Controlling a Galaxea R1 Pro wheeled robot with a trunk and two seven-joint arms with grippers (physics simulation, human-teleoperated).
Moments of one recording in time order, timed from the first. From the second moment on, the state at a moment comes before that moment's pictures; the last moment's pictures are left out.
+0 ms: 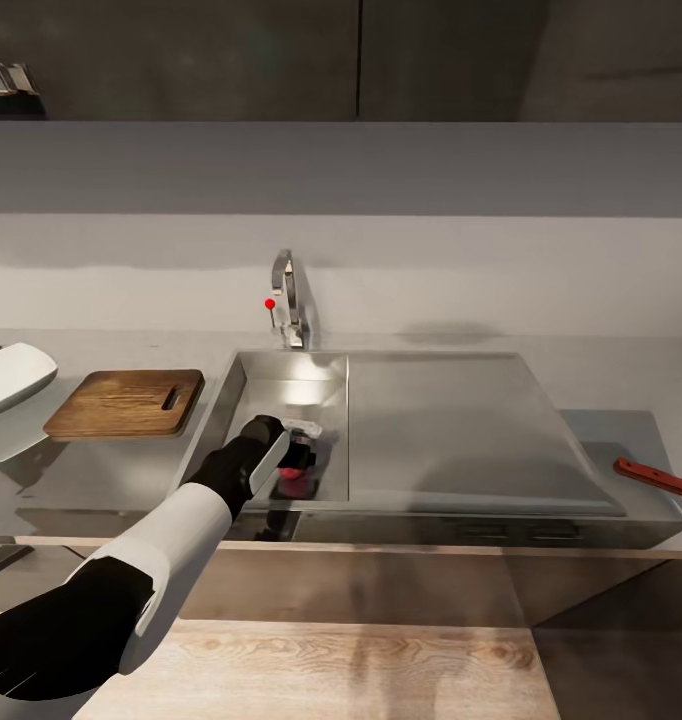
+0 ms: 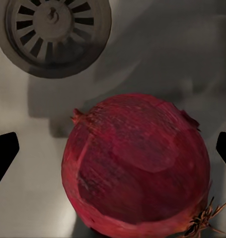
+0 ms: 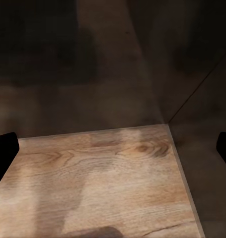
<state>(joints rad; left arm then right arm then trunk) -1.07 -0.14 -0.34 -0.55 0.30 0.83 0.20 -0.09 0.00 -0.26 -0.24 0.14 -0.94 -0.09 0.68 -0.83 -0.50</state>
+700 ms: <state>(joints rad) -1.07 -0.14 -0.34 -0.55 0.30 0.83 0.20 -0.09 0.00 -0.26 -0.24 0.14 -0.94 -0.09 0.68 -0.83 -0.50</state>
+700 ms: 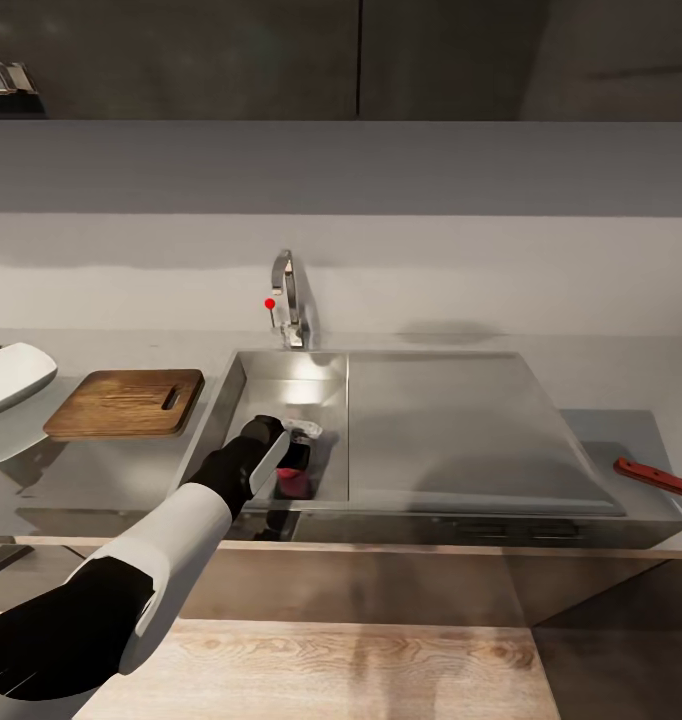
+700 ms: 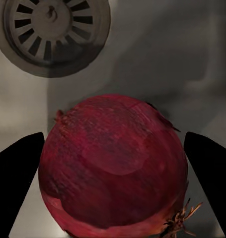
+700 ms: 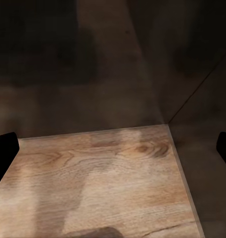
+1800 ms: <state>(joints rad) -1.07 -0.14 -0.34 -0.56 0.30 0.83 0.19 -0.09 0.00 -0.25 -0.24 0.14 -0.94 -0.09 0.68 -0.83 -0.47</state>
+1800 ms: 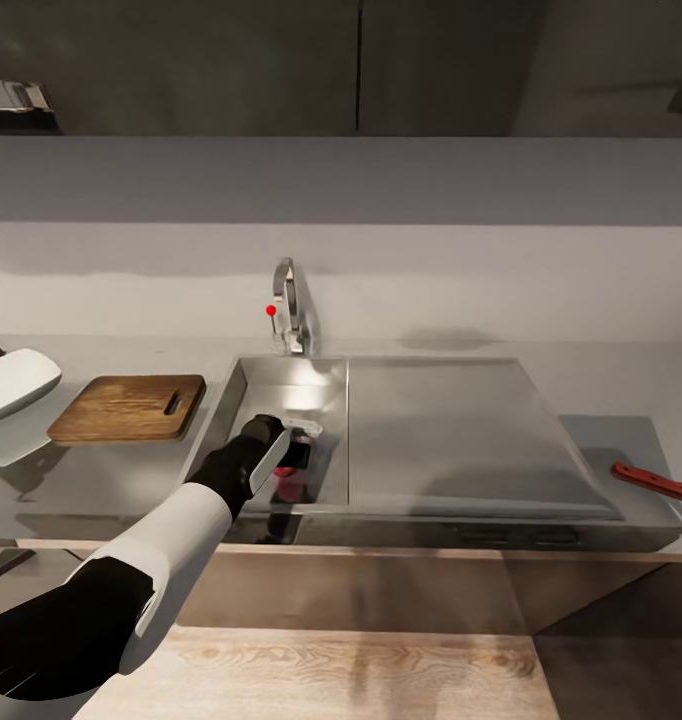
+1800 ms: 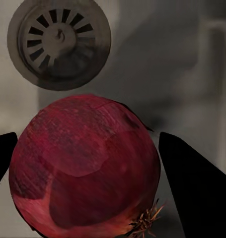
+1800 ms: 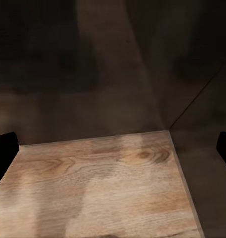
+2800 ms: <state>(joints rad) -1.07 -0.10 -0.33 -1.06 0.29 1.01 0.20 -0.09 0.00 -0.25 -0.24 0.14 -0.94 -0.09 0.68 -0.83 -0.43</state>
